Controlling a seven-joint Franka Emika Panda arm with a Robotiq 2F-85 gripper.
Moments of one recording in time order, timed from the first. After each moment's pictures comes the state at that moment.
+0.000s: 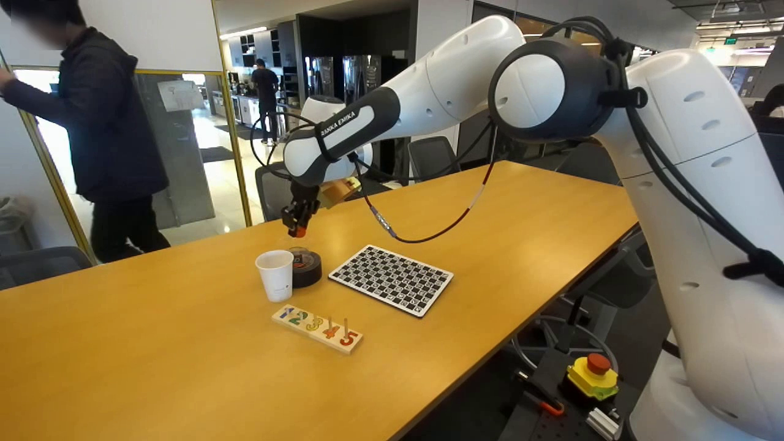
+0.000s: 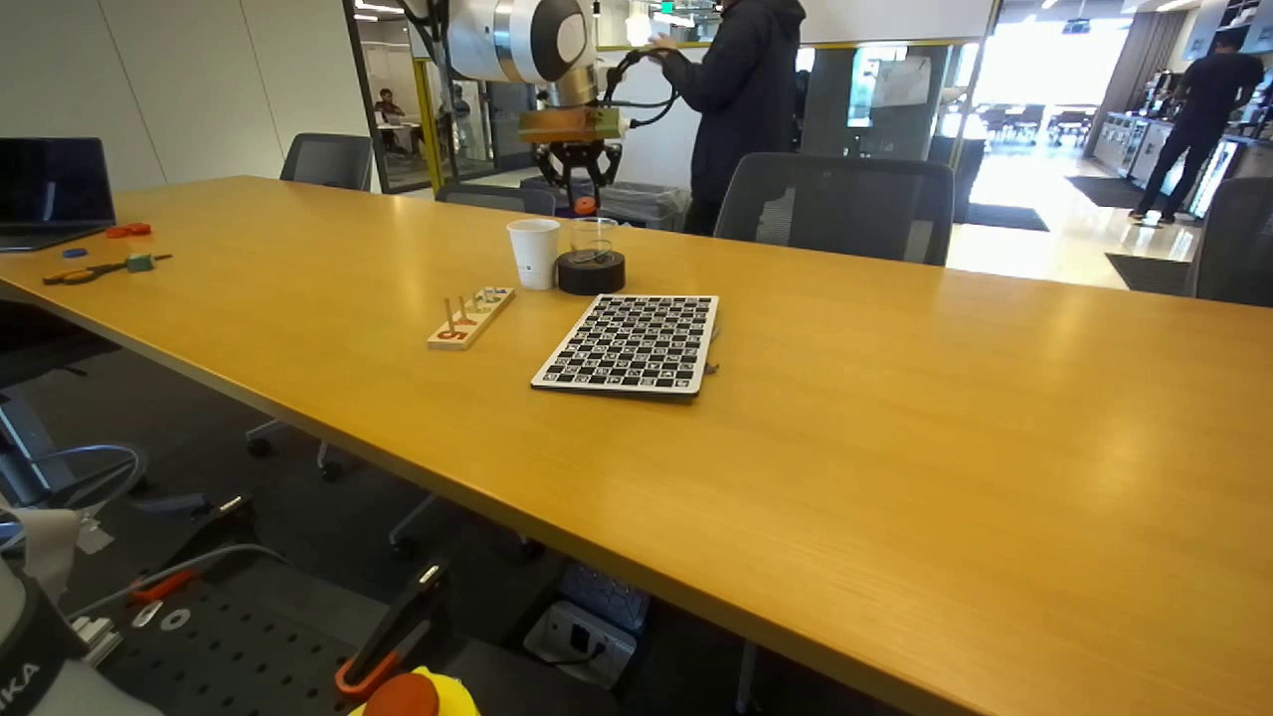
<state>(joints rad) -0.03 0.61 0.10 -1.50 -0.02 2.47 -0.30</state>
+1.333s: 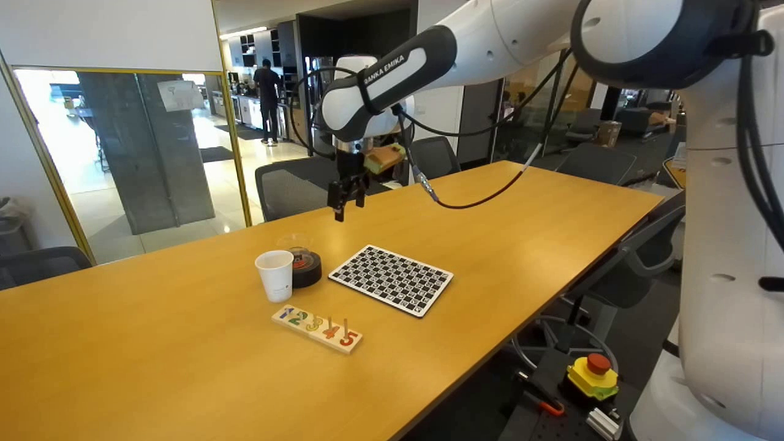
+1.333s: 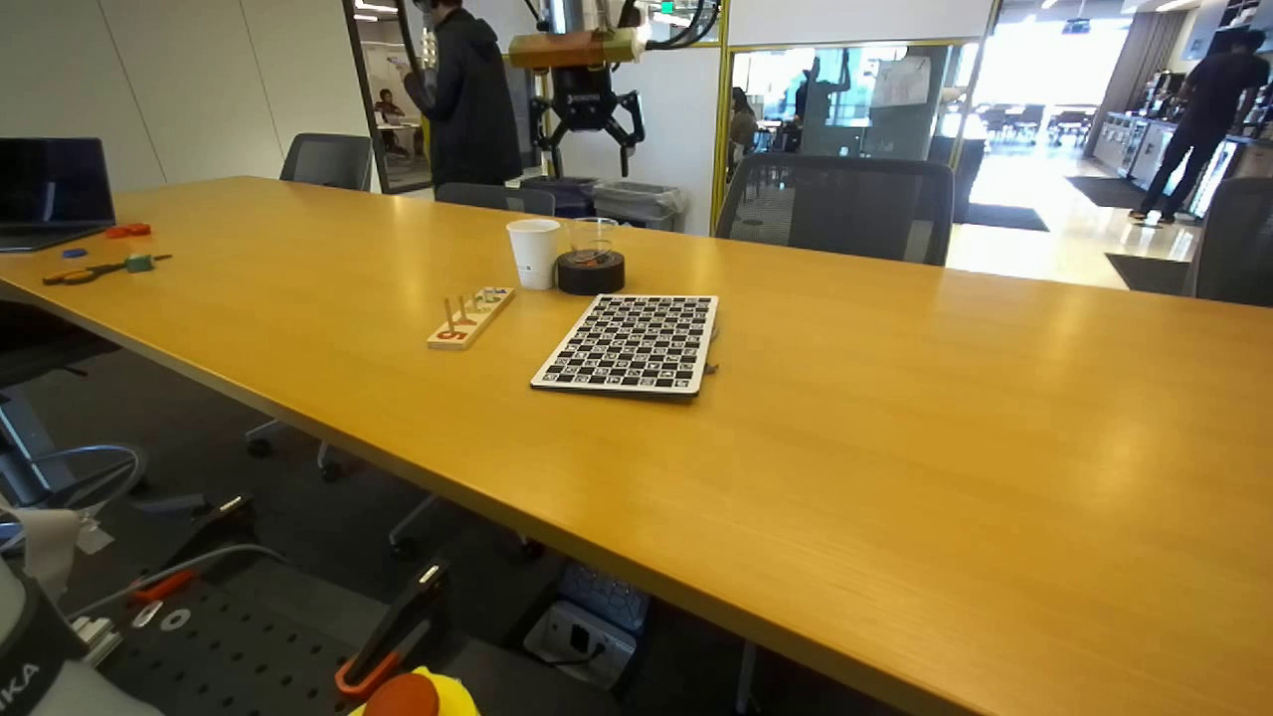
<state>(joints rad) -0.05 0.30 0.02 -1.74 -0.05 2.18 -0.30</state>
